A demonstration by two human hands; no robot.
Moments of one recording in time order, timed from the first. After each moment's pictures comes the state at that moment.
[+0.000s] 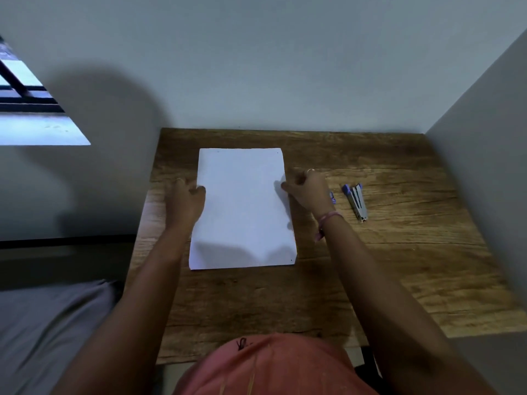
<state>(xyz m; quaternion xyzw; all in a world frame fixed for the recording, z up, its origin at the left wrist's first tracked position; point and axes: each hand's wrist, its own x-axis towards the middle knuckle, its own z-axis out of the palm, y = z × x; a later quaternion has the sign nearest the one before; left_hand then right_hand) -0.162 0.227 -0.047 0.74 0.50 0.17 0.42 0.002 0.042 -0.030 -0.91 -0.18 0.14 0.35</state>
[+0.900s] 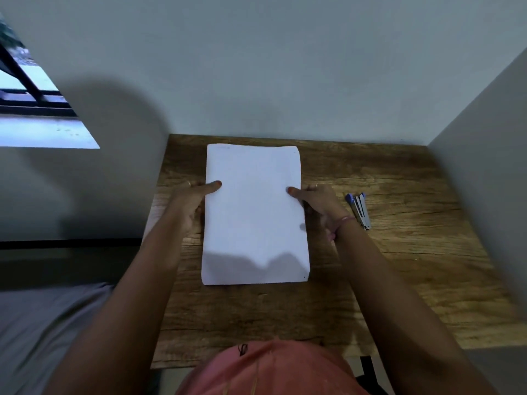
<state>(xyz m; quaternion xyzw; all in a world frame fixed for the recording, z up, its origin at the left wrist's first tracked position) -0.163 0.240 -0.026 0.53 0.45 0.13 0.71 0.003 0.030 -0.020 -0.77 -0.05 0.33 0.54</state>
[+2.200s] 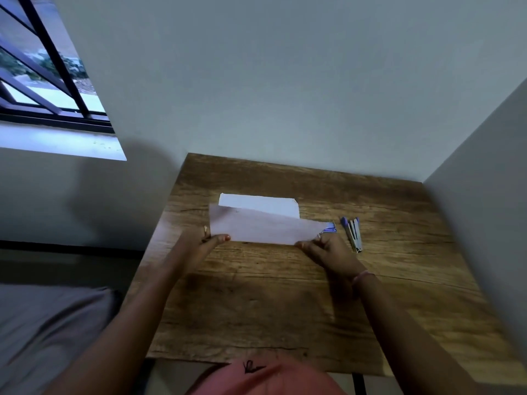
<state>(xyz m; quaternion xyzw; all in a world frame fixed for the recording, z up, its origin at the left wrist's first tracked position) -0.231 0.194 -0.056 0.82 0.25 0.12 0.50 -0.020 -0.054 -0.035 -0.81 -0.36 0.27 0.38</state>
